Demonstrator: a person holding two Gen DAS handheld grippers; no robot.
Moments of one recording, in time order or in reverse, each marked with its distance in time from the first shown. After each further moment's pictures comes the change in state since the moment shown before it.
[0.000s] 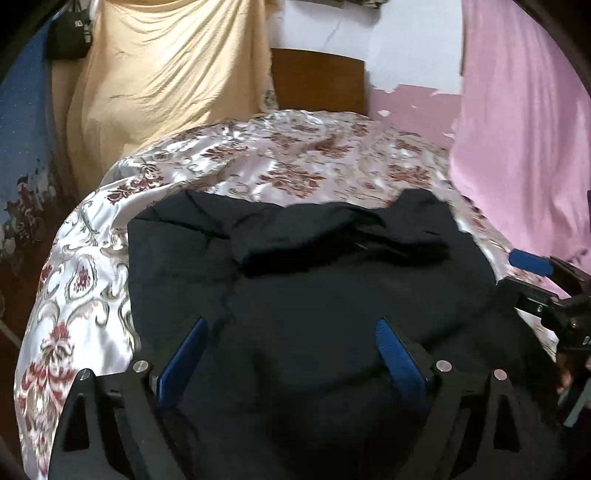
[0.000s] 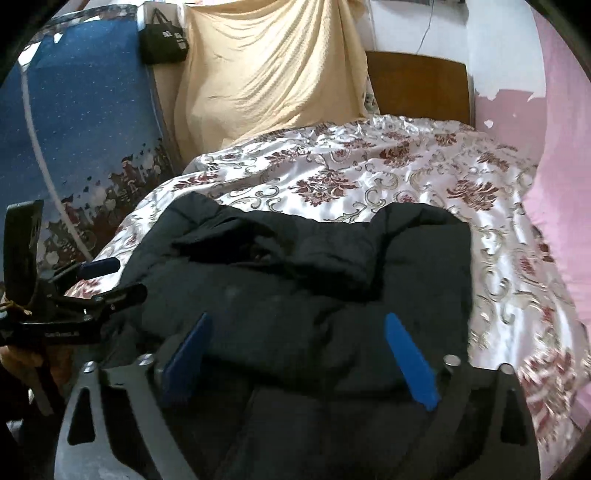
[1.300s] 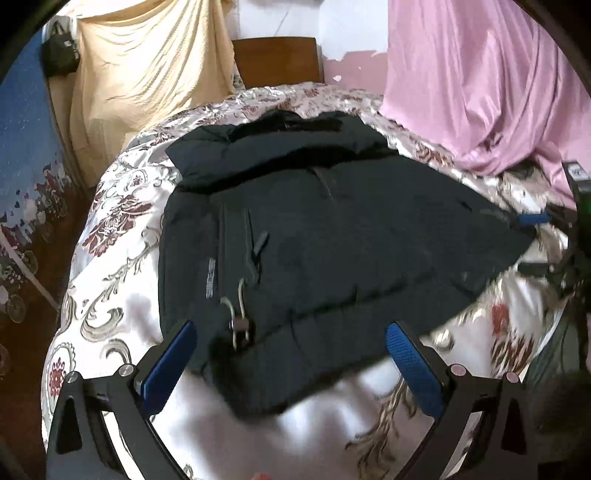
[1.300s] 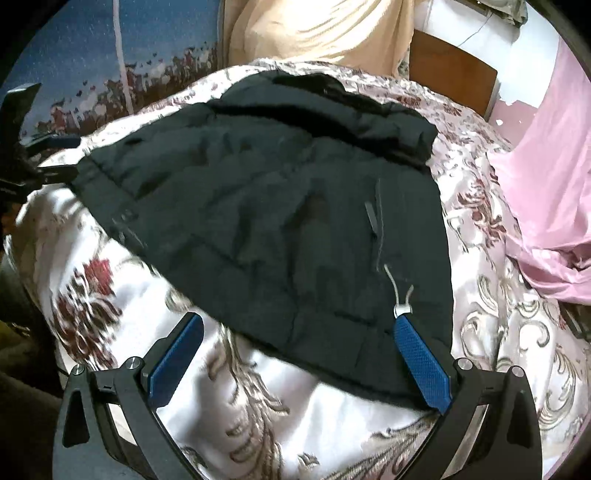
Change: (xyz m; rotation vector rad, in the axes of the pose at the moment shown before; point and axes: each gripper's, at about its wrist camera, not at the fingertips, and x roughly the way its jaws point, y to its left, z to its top) left arm -0.217 -0.024 -0.216 0.168 0.092 -0.006; right arm -0.231 0.034 -0.223 -0.277 0.271 -0.074
